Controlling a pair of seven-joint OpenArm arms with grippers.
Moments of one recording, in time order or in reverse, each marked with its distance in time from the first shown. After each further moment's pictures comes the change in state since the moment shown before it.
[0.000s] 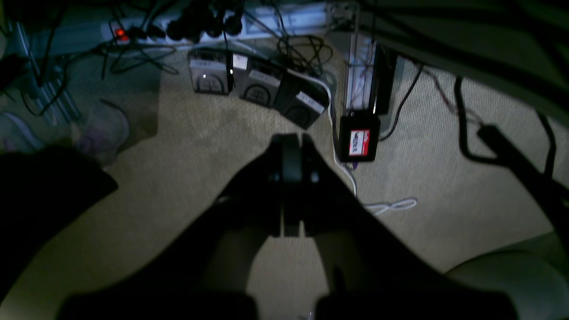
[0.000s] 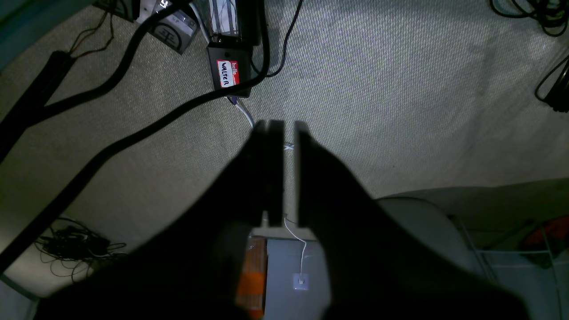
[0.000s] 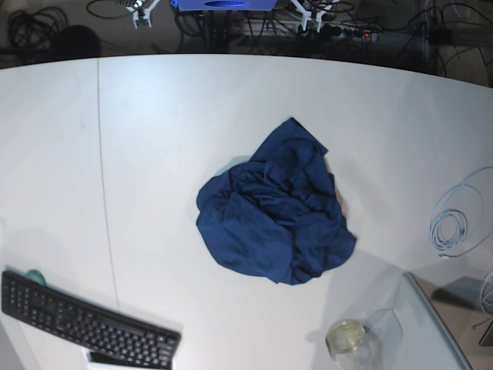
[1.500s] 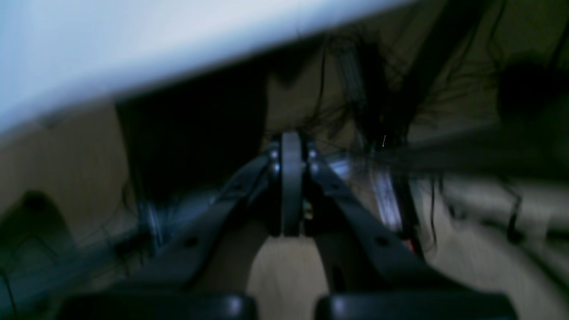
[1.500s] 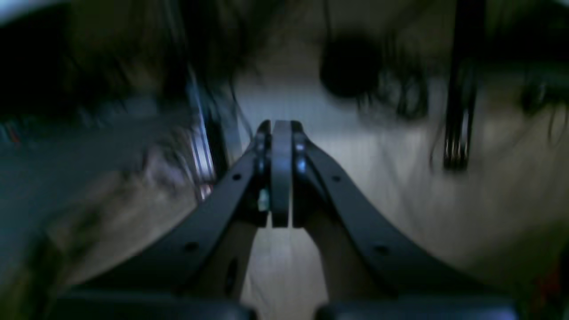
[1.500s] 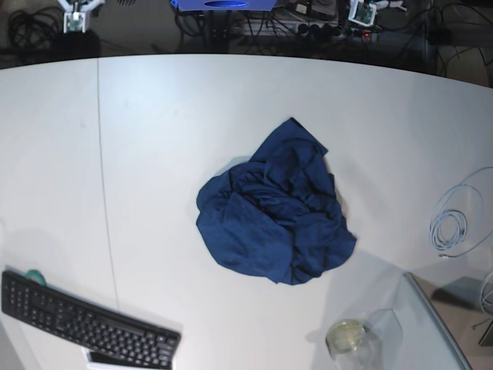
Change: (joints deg) left arm 42.6 -12.8 -0.1 86.2 -0.4 0.0 2.1; right arm -43.6 -2.9 10.6 94.4 0.0 -0.4 -14.9
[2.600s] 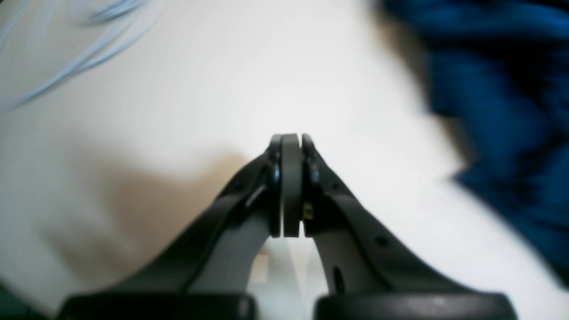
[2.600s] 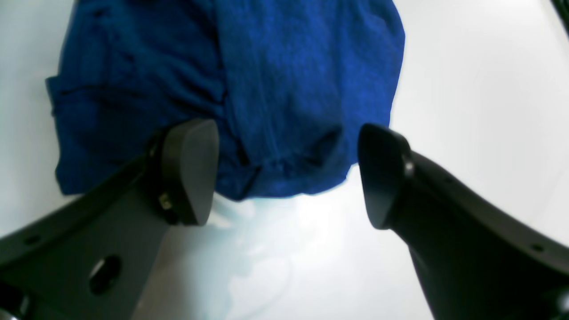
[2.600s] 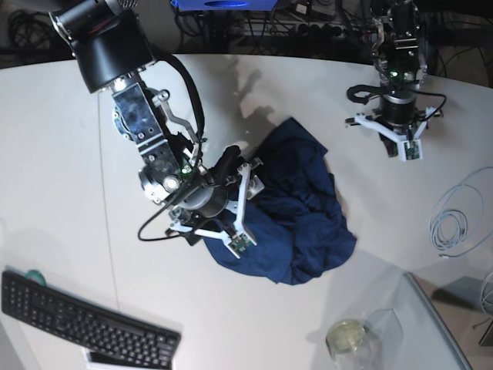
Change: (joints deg) left arm -31.1 9.4 -18.8 -4.8 0.1 0.1 22.4; right arm 63.1 0.6 -34.8 -25.0 -0.4 13.8 -25.9
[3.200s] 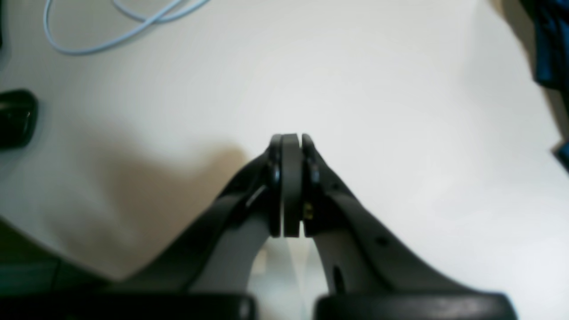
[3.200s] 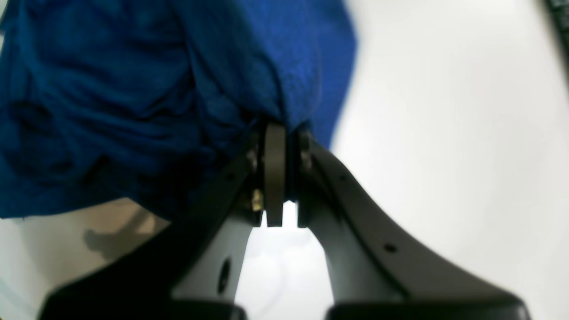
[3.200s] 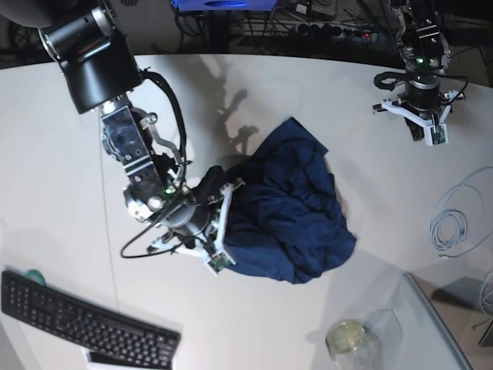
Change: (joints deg) left arm 1.9 -0.5 -5.6 -0.1 0.1 -6.0 -0.1; right arm 2.8 3.8 4.1 1.4 0.3 0.1 0.8
